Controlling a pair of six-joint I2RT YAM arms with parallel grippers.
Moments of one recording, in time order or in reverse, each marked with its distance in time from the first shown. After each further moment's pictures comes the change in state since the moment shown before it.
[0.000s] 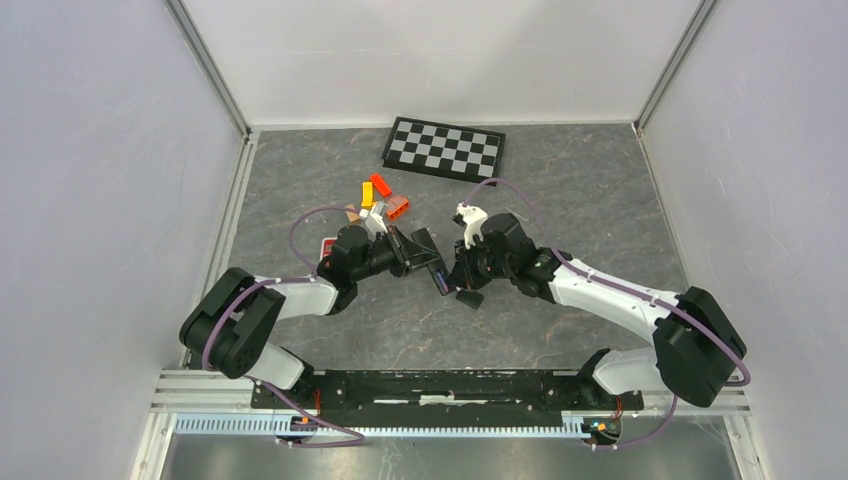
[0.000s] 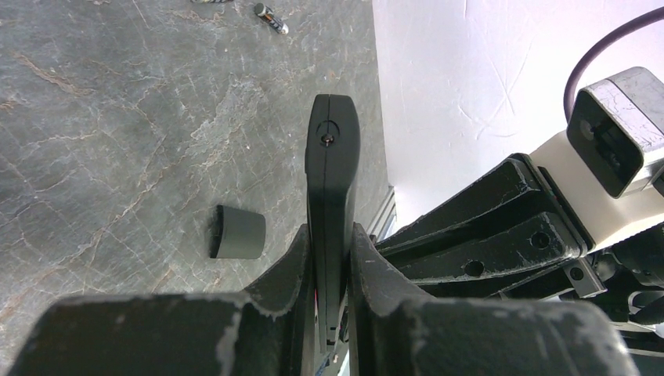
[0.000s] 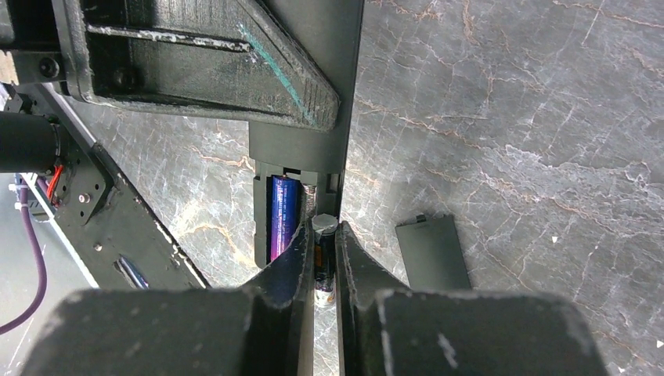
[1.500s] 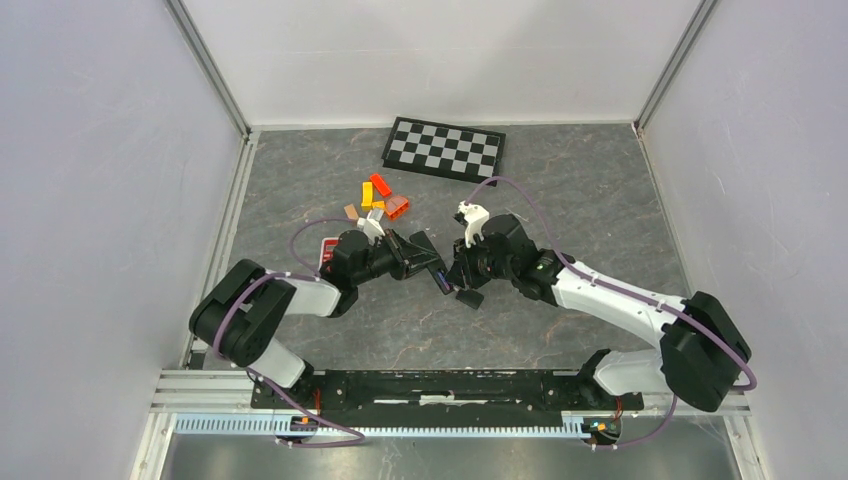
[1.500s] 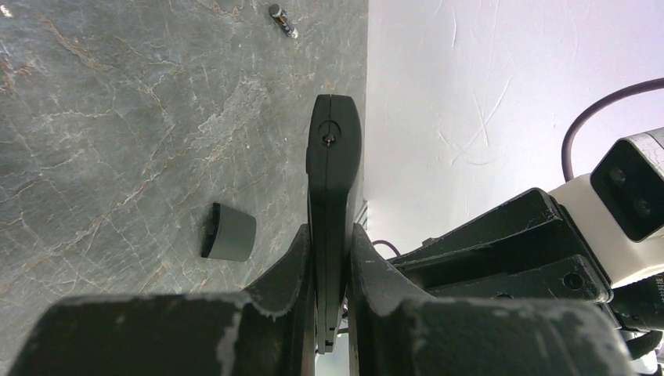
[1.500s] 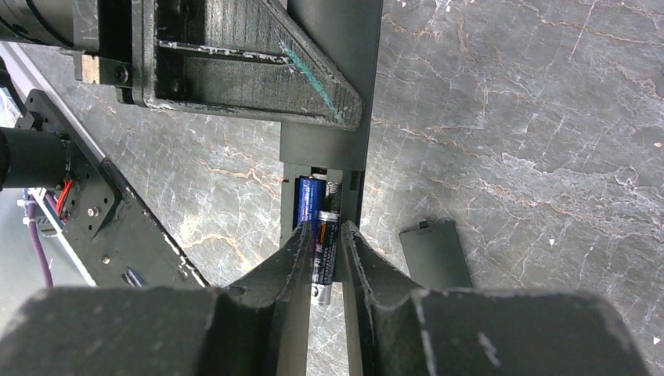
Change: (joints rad) left arm 0.001 0.065 -0.034 0.109 -0.024 -0.156; right arm 0.021 -0.037 0.000 0.005 0.048 0.027
